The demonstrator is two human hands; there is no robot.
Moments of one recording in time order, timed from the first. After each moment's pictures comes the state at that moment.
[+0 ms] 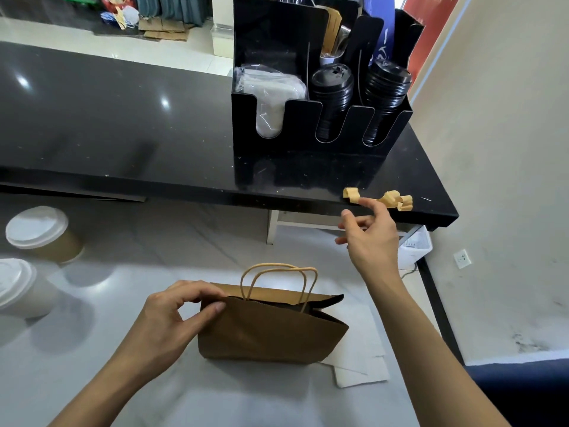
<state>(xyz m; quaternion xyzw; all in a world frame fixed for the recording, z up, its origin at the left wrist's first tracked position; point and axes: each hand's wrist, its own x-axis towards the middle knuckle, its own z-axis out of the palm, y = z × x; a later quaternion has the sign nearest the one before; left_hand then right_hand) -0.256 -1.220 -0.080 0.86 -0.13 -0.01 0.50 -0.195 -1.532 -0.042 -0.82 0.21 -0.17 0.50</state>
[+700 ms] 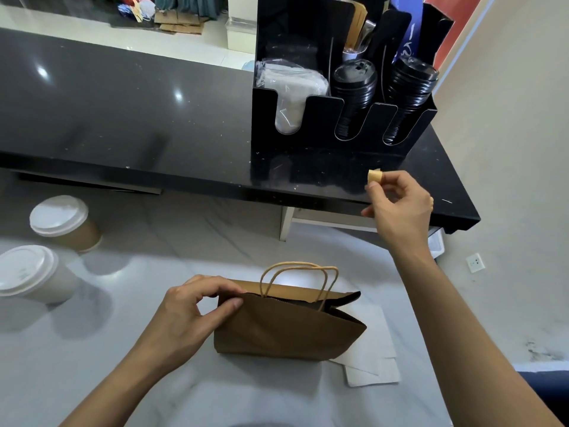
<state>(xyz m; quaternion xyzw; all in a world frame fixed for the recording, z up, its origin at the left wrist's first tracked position) -0.259 -1.219 -0.084 0.85 -0.12 -0.02 0.51 -0.166 -1.540 -0.014 -0.83 0.15 -0.24 0.48</state>
